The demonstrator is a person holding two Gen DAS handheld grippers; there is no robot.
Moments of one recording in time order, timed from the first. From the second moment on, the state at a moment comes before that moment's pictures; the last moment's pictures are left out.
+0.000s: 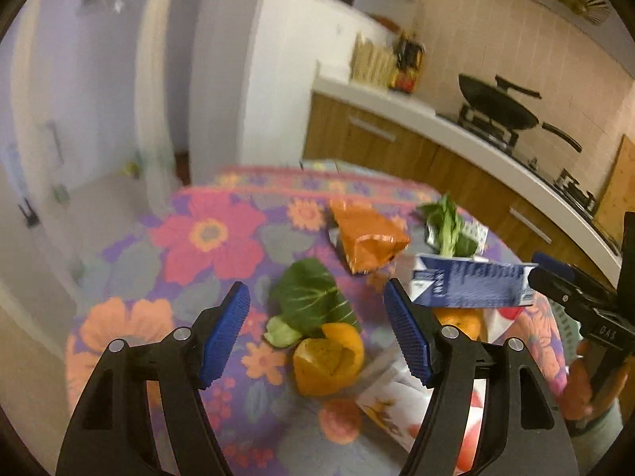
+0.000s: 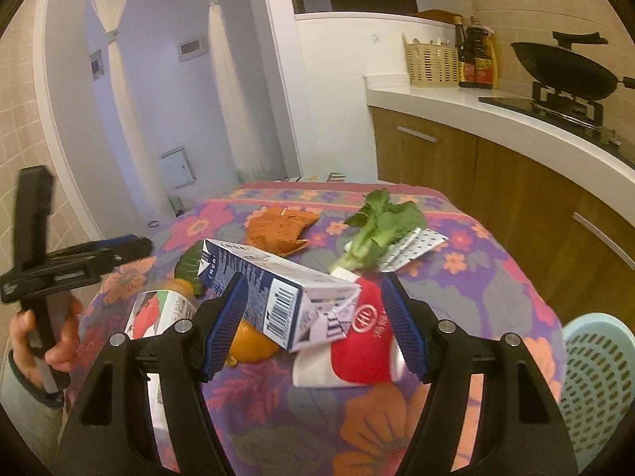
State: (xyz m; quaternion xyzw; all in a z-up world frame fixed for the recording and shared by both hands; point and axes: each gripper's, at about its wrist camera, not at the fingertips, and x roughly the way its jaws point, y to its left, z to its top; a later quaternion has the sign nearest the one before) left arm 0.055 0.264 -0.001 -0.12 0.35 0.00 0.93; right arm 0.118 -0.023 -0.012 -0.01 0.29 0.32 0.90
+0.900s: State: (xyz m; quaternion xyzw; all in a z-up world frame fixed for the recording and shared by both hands) left arm 0.101 0.283 -0.036 -0.23 0.36 -0.07 0.90; right arm 0.098 0.014 -0.029 -0.26 0.25 0.33 0.87
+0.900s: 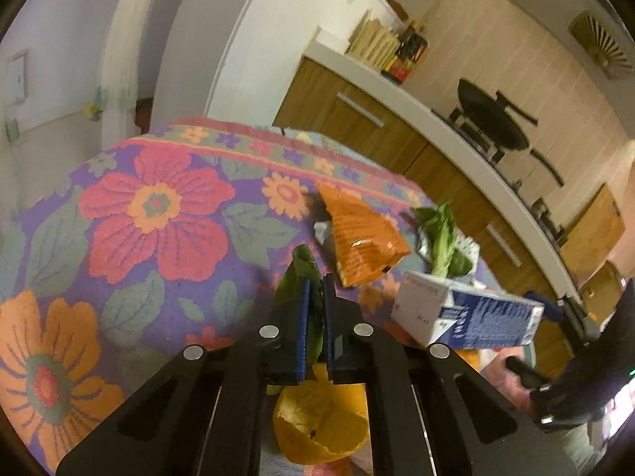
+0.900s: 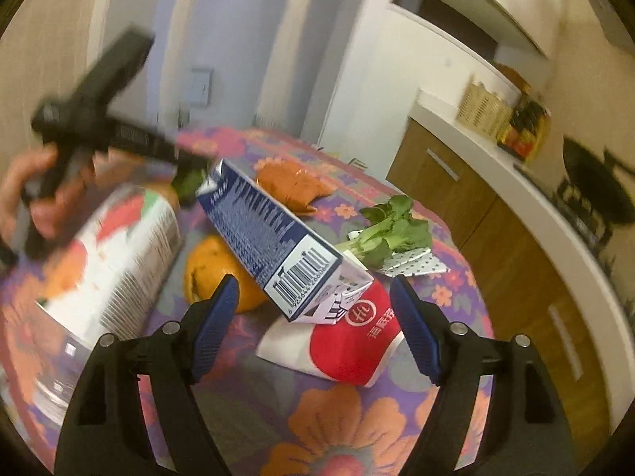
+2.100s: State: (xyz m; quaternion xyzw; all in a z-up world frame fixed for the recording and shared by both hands) left arm 0.069 0.210 0.057 -0.19 0.27 -0.12 0.94; right arm 0.084 -0.066 0.042 -0.10 0.19 0.33 0.92
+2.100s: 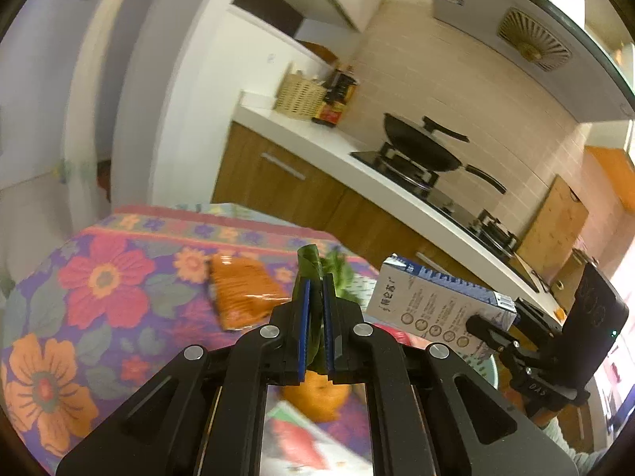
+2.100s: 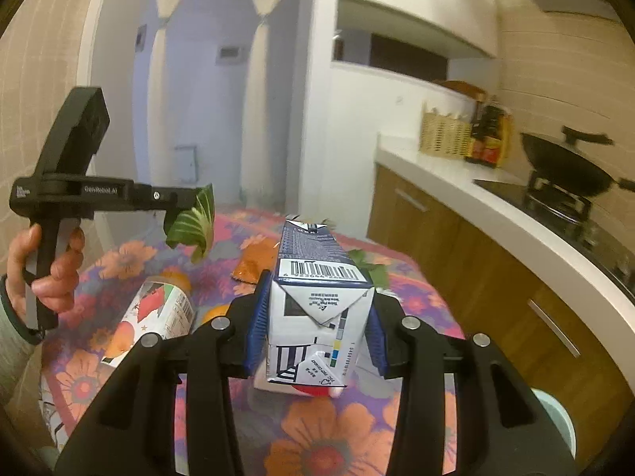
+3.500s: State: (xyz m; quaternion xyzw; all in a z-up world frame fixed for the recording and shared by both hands) left arm 0.179 -0.186 -0.065 -0.07 0.46 -0.25 0.85; right arm 0.140 -0.351 -0.135 0.10 0.42 0.04 0.90
